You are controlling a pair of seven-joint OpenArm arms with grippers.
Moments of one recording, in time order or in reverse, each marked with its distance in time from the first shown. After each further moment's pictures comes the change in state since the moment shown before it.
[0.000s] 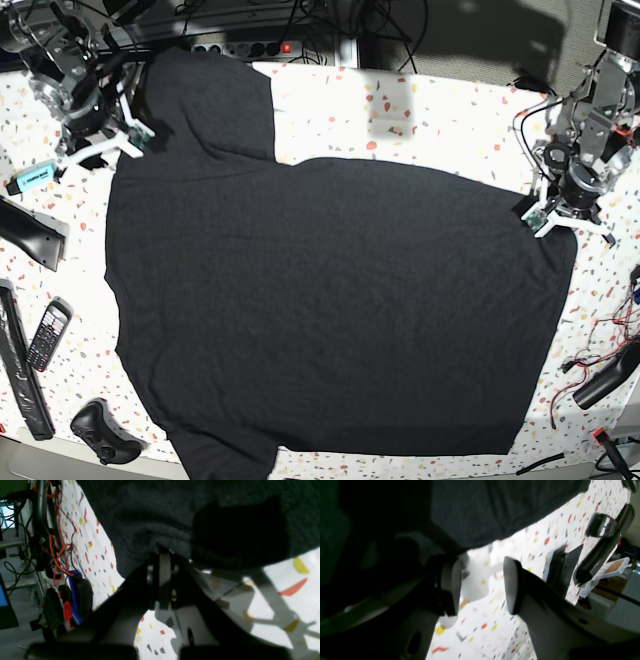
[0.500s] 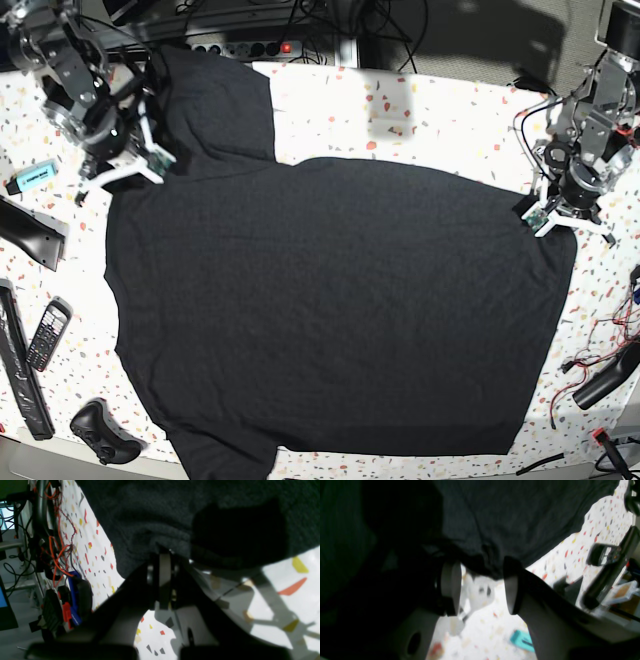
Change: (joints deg) left arm 0.0 0.0 0.0 0.0 0.0 0.0 -0.1; right arm 6.1 -4.3 0.0 -0.7 4.2 2.6 2.4
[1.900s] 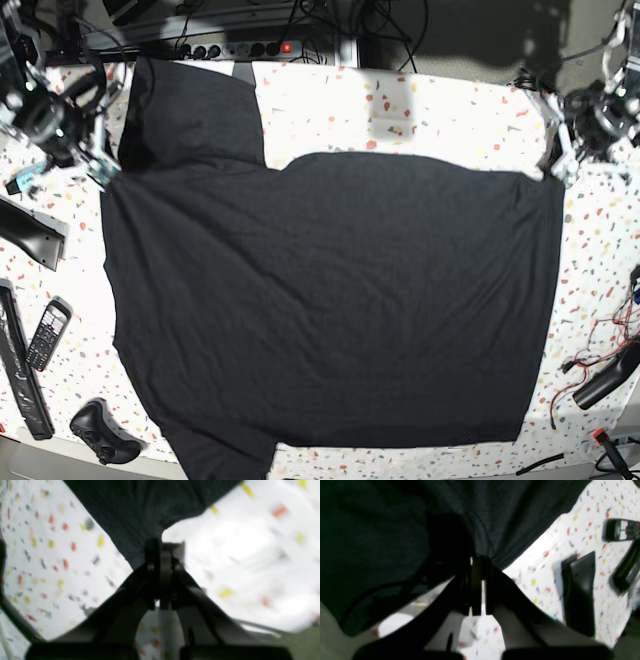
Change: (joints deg) left arm 20.1 -2.5 -17.8 16.0 -23.0 -3.9 1.4; right arm -17.1 7.0 23.1 10.9 19.8 4.8 -3.9
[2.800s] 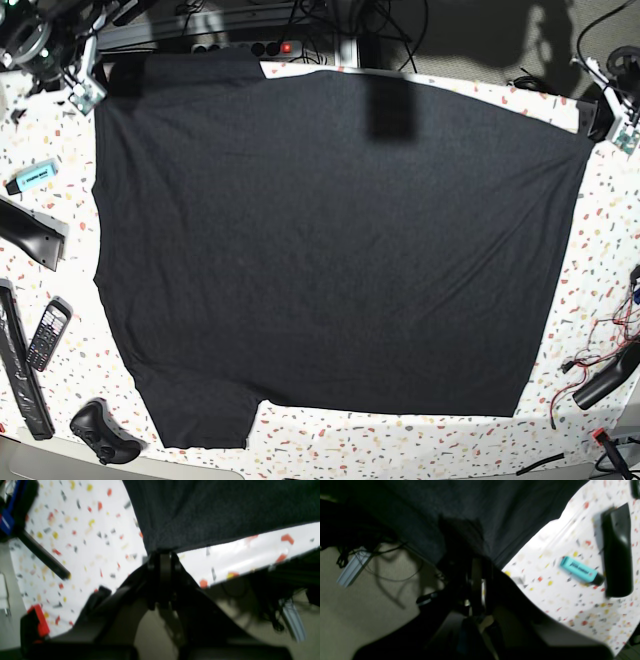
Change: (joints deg) left arm 15.0 3.7 -20.4 12.4 -9.1 -4.9 1.4; right arm -20.0 -12.0 19.1 14.3 3.9 9.1 -1.9
